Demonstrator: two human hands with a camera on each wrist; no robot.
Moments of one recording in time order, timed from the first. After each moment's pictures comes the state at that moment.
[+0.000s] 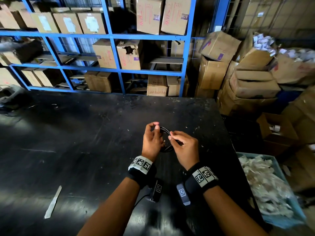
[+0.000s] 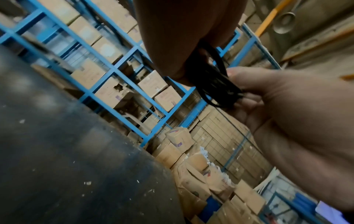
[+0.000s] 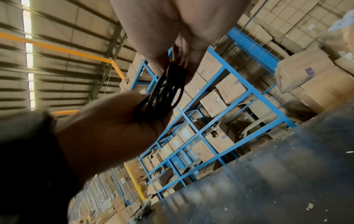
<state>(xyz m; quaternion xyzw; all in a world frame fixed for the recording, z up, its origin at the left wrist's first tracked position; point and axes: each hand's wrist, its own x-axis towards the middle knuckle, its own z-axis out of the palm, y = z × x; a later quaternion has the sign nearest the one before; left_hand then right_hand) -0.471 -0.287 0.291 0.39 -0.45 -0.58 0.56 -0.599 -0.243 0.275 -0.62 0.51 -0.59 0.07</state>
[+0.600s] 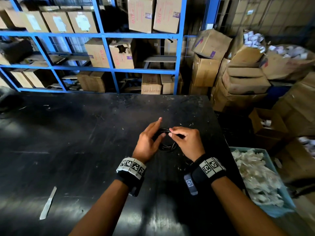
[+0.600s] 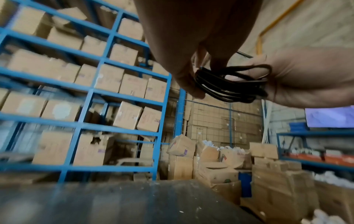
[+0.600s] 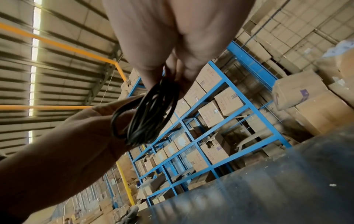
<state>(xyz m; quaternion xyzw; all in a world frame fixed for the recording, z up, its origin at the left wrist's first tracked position) -0.451 -0.274 0.289 0.34 -0.79 -0.24 0.46 -0.636 -0.232 0.292 -0.63 0.53 -0.55 0.15</state>
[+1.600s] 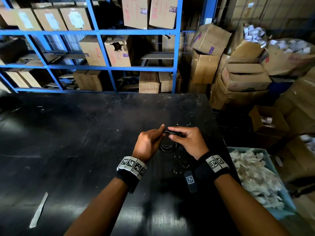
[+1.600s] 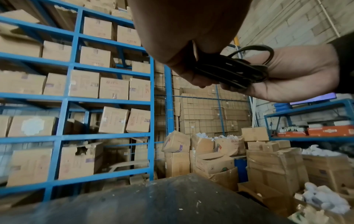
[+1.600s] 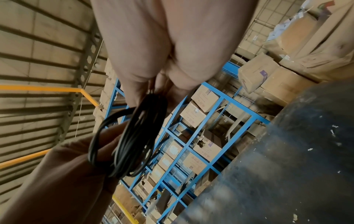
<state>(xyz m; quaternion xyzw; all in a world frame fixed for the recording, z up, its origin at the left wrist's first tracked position) -0.490 -0.305 0.276 0.30 -0.83 -0.16 0.45 -0.689 -0.258 0.281 -0.58 0.49 -0.54 0.36</state>
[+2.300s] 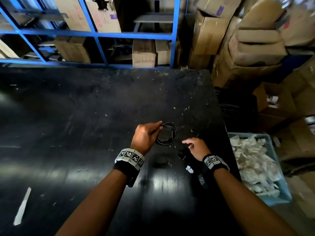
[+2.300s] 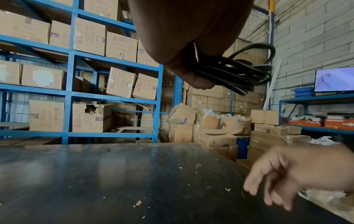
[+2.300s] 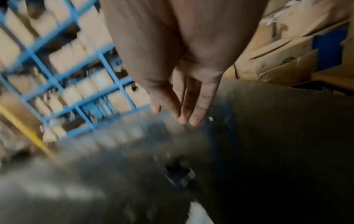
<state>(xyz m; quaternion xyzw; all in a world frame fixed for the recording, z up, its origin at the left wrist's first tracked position) -0.532 -0.368 0.207 0.40 -0.79 -0.24 0.39 -0.791 -0.306 0.096 -0.58 0.71 -0.20 0.34</state>
